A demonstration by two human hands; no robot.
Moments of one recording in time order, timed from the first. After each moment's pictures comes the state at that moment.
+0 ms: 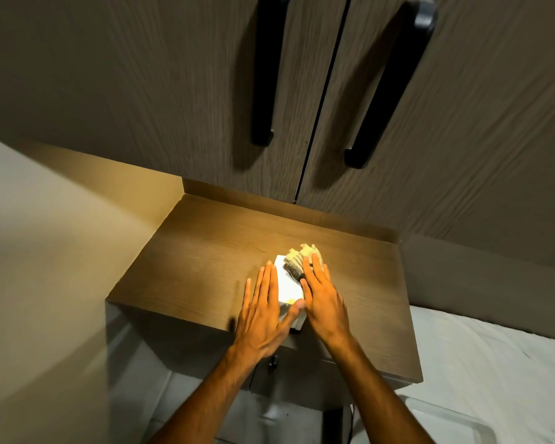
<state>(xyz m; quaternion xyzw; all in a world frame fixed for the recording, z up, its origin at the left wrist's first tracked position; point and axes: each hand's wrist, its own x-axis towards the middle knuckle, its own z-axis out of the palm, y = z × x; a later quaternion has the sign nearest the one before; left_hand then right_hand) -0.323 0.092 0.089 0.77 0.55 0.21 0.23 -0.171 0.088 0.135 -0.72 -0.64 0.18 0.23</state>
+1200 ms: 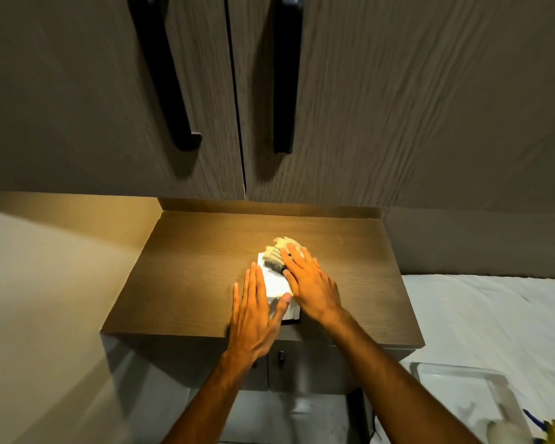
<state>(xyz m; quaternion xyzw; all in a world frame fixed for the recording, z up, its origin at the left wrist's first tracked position) -0.329 0.091 0.094 0.78 0.55 0.19 0.24 -0.166 0.098 0.138 -0.70 -0.68 0.16 0.18</state>
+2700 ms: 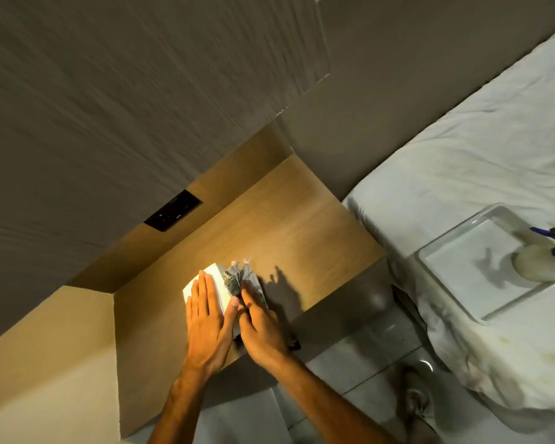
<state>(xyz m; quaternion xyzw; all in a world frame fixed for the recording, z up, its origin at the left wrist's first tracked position) -0.301 0.122 0.124 0.88 0.45 0.04 0.18 -0.196 0.023 0.112 -0.66 -0.29 0.44 0.54</state>
